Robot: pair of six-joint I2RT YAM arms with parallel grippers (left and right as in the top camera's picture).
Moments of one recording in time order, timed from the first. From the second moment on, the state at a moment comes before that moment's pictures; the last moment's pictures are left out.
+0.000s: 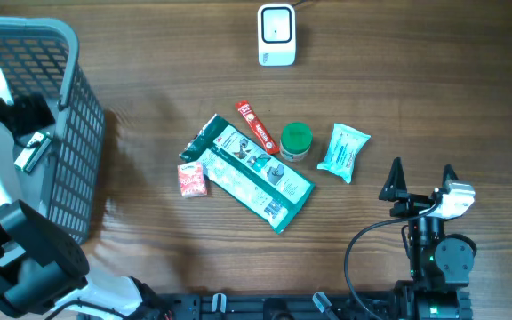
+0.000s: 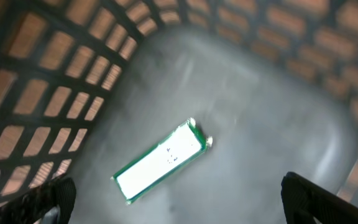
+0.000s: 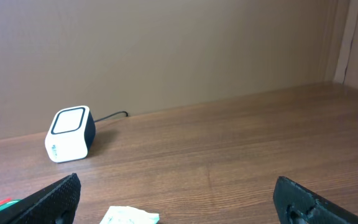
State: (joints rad) left arm 0.57 1.75 1.43 -0.72 -0.09 0.17; right arm -0.03 0.02 0.01 0.01 0.06 0.15
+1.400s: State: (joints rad) left arm 0.69 1.96 1.37 -0.61 0.16 0.74; right arm -0.03 0.02 0.01 0.01 0.06 0.15
